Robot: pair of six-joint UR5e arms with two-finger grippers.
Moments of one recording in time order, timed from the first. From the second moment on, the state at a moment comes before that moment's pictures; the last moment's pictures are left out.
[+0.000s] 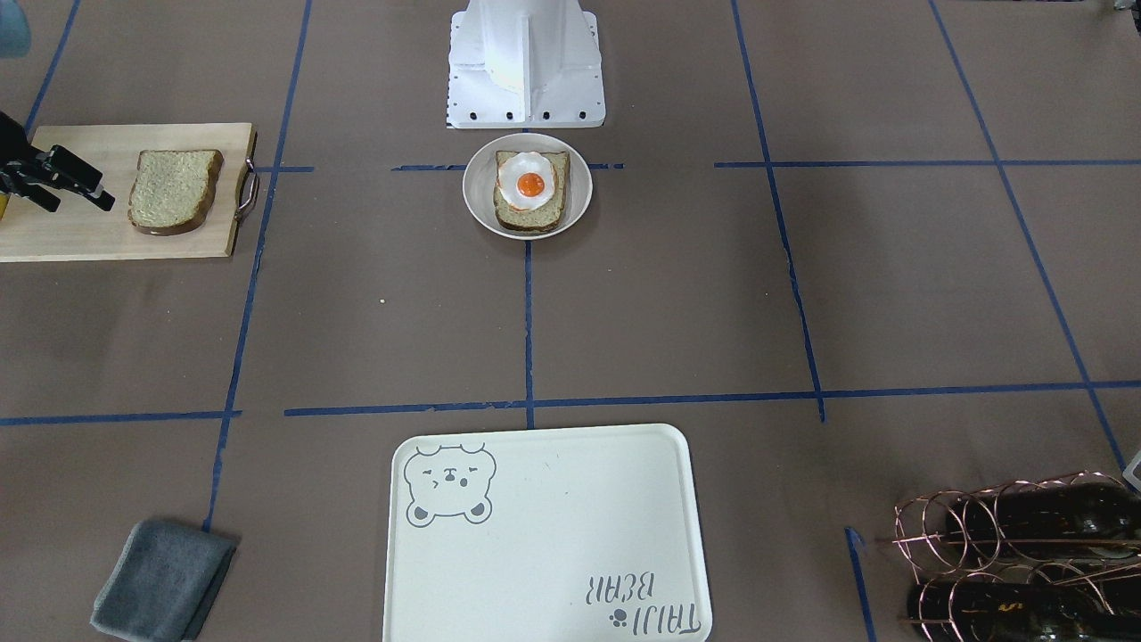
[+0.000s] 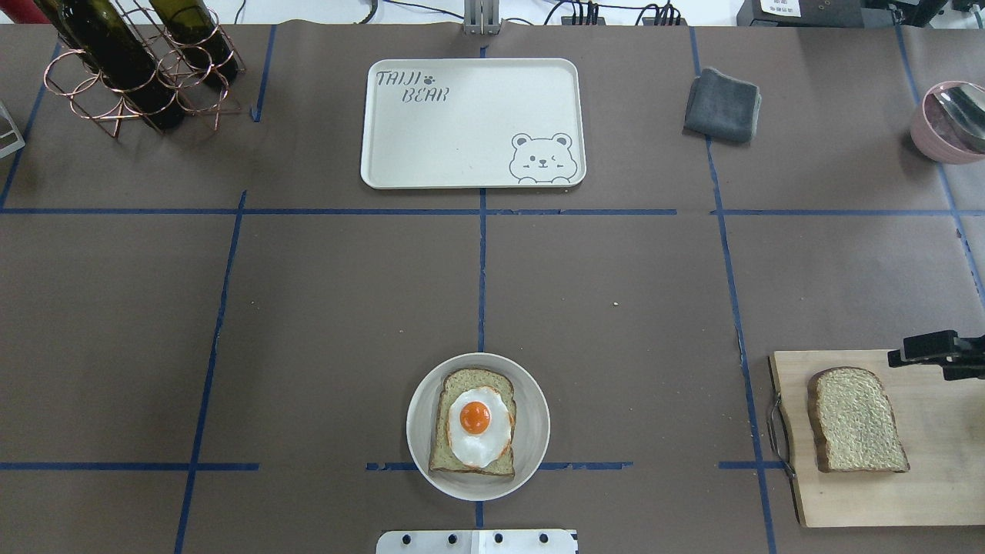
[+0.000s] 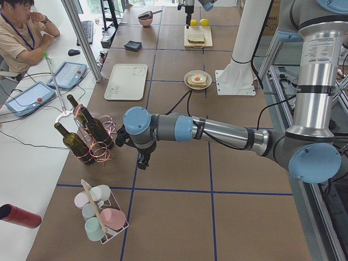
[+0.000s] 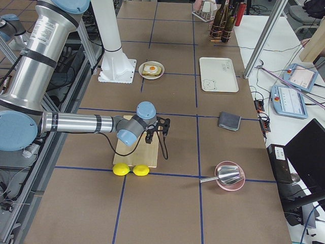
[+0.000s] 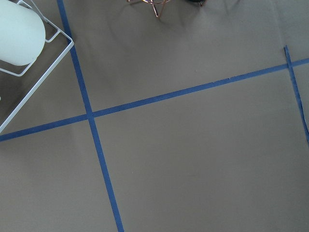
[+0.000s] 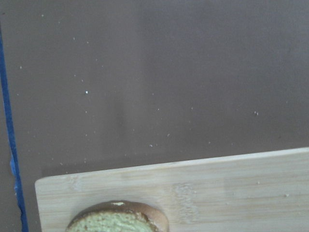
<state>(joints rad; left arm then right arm) -1.57 -1.59 -1.74 -1.41 -2.53 0.24 0.87 -1.98 1.81 -0.62 2.22 1.18</state>
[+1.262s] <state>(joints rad) -1.57 -1.59 -1.75 -1.42 -2.53 0.24 0.60 -2.06 1.82 -0.42 2.00 1.45</state>
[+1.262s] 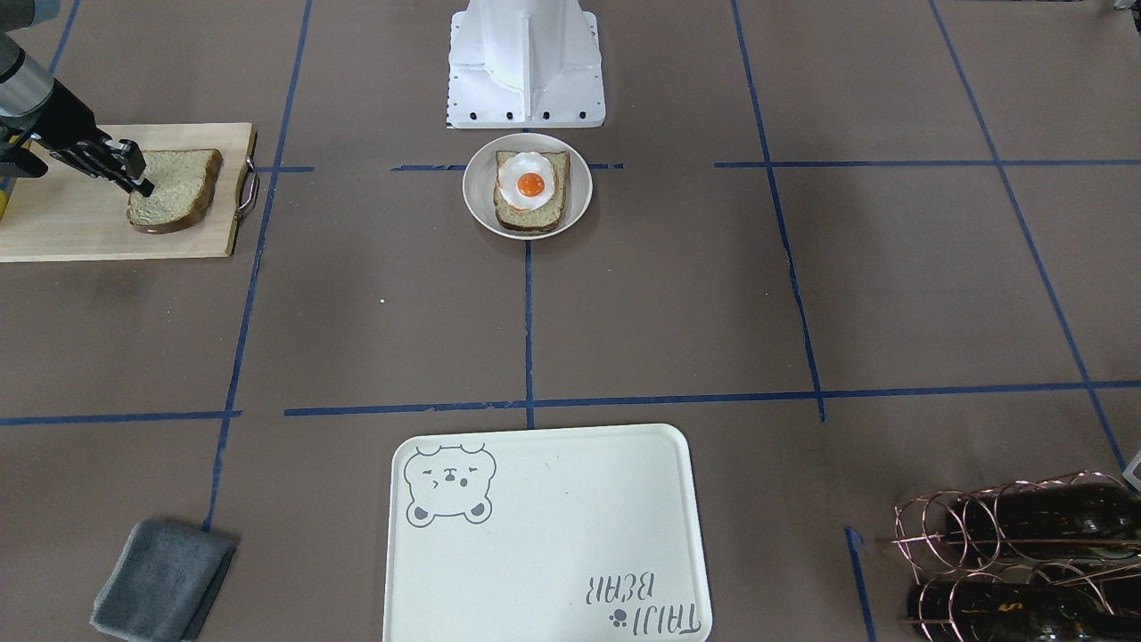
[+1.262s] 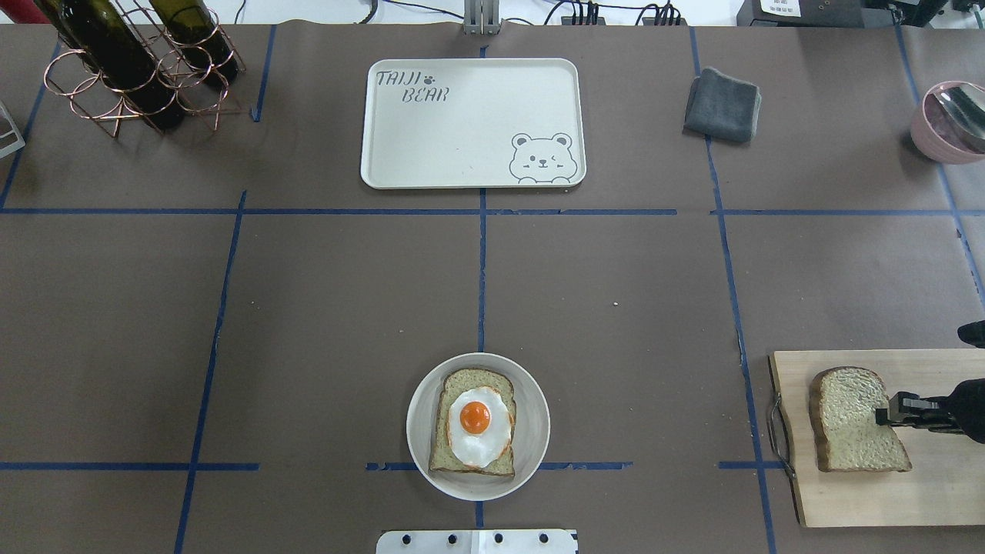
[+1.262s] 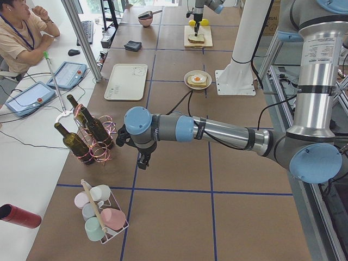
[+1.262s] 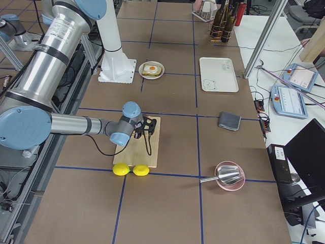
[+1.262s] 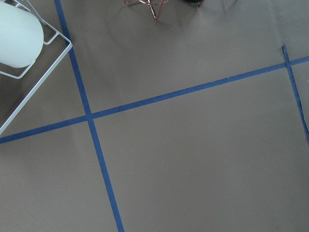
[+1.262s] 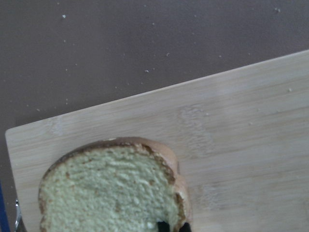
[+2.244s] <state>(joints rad) -1.57 -1.59 -1.75 -1.42 -2.53 0.24 0.56 -1.90 1.92 -0.18 2.05 1.71</state>
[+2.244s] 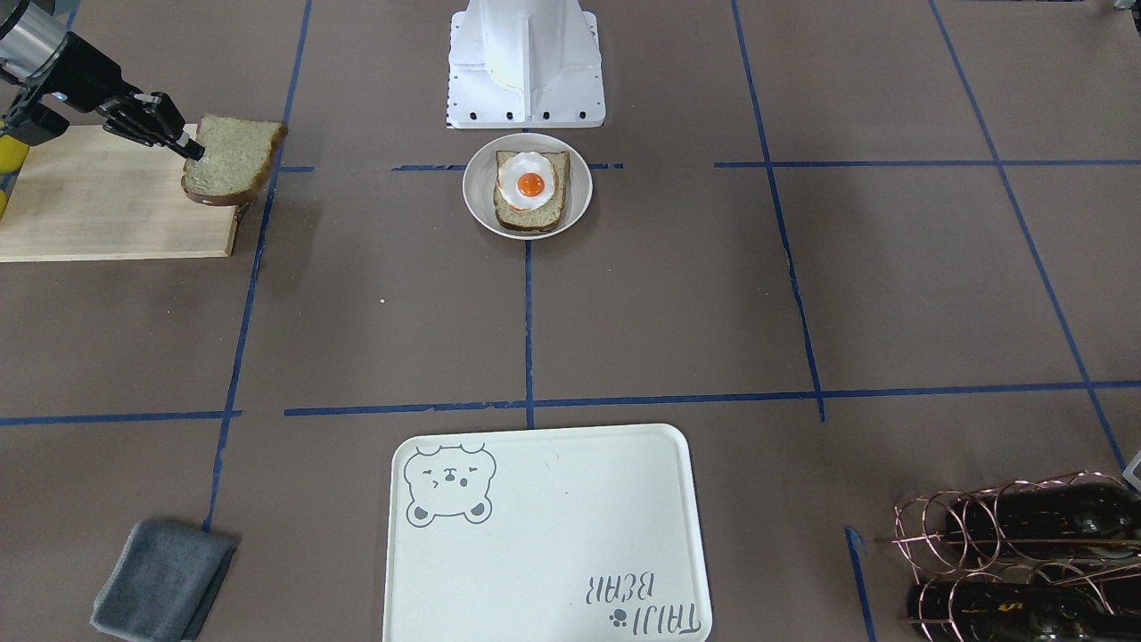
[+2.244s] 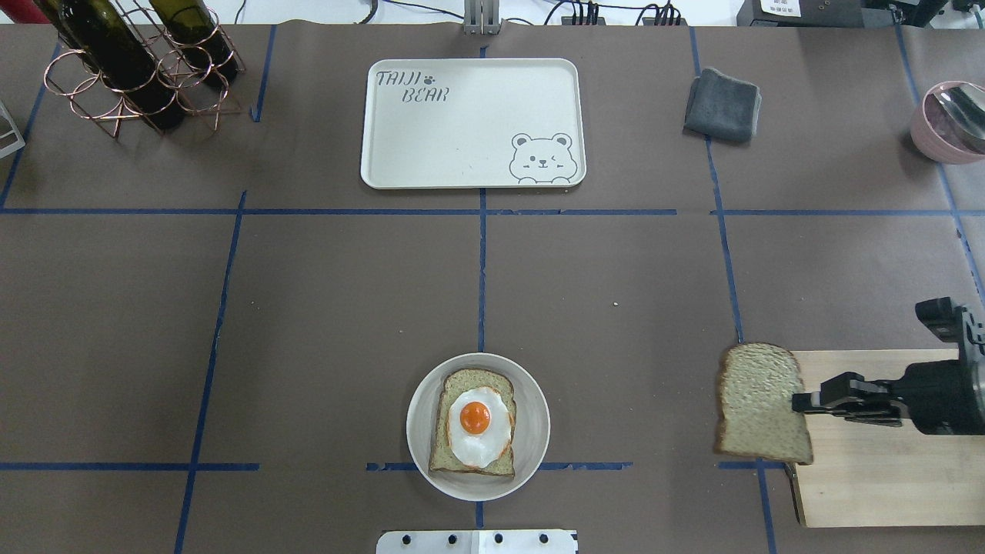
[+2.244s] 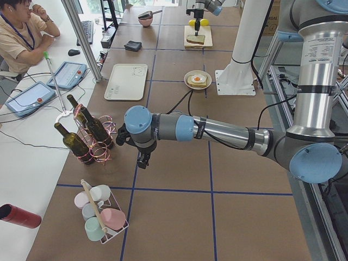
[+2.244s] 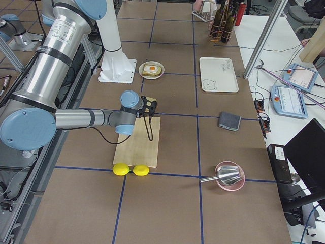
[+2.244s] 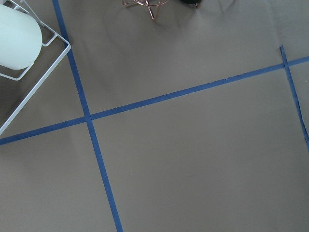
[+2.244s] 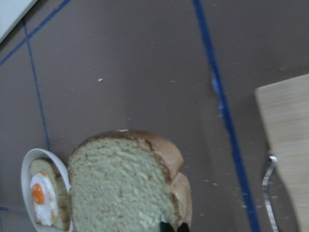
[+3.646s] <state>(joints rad) -1.57 -1.59 -1.75 -1.46 -2.53 0.24 0.19 -1.29 1.92 -0.93 1.69 1.86</state>
